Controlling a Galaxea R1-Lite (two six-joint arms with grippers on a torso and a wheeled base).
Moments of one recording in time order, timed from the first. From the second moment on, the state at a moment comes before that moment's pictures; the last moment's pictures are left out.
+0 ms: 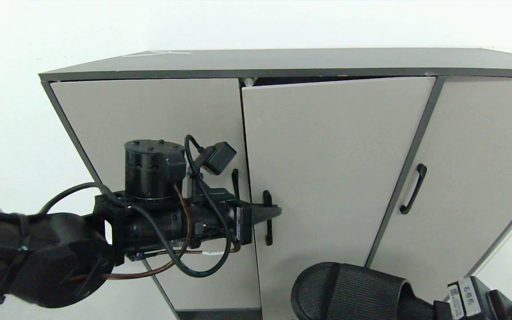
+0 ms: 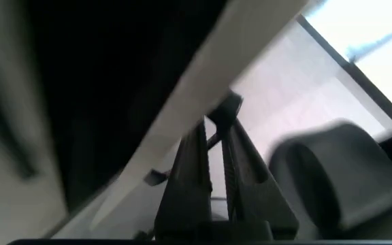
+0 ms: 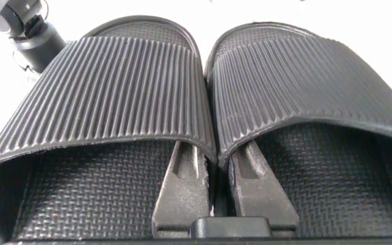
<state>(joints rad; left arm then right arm) -0.61 1.66 -0.78 -0.62 -0.45 -0.26 0.97 1.35 -0.14 -0.96 0.17 0.01</state>
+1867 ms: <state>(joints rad) -0.58 1.69 -0.76 -0.87 -0.43 -0.39 1.07 1.27 -0.07 -0.97 0.20 -0.02</state>
